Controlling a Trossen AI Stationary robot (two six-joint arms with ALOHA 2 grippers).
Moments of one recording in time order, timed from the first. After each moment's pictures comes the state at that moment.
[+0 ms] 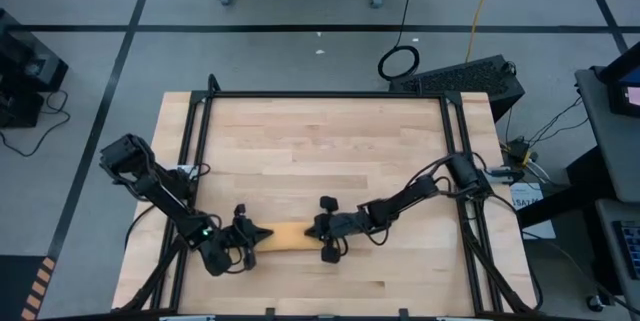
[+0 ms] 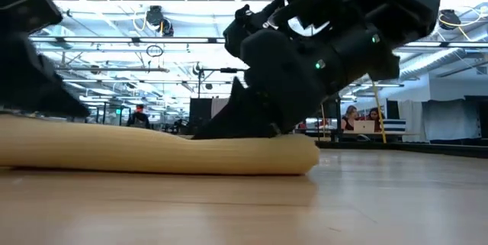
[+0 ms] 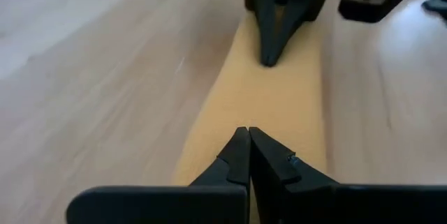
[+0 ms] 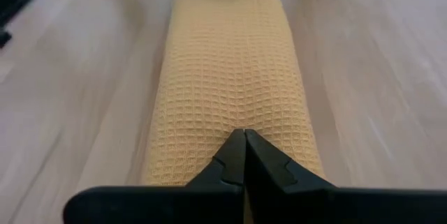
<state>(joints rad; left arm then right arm) -0.88 1.59 0.46 0.28 -0.88 -0.91 0.32 2.13 1.05 0.50 0.18 0.24</state>
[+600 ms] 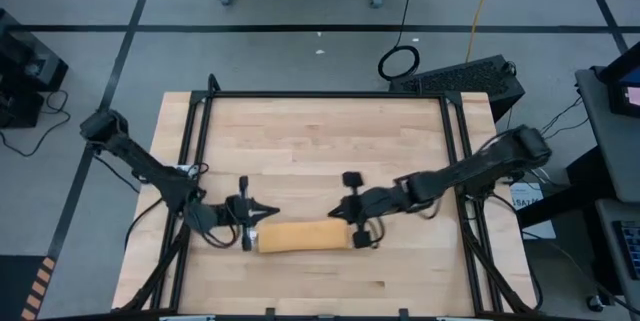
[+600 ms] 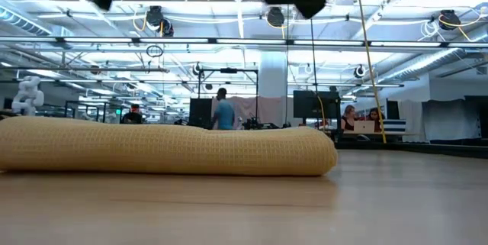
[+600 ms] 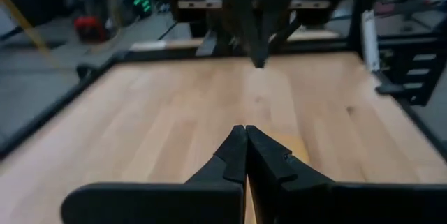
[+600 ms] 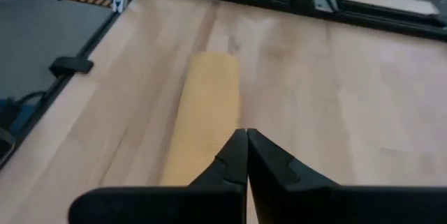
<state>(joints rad) -0.67 1.15 0.52 0.32 -0.77 -0.13 0.32 1.56 1.04 -0.03 0.19 0.03</state>
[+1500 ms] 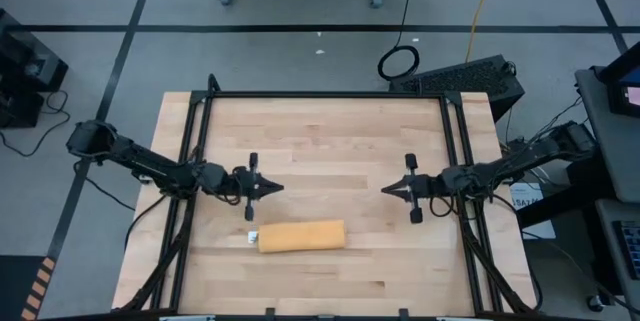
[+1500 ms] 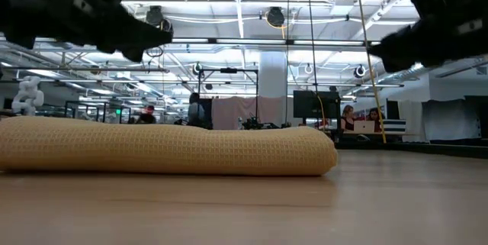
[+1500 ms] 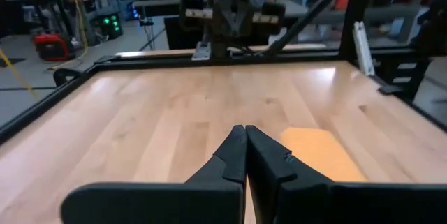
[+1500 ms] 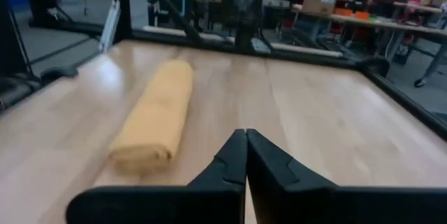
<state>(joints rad) -0.21 1.09 0.20 0.78 -0.18 0.03 0.27 0.81 0.08 0.60 0.23 -0.07</state>
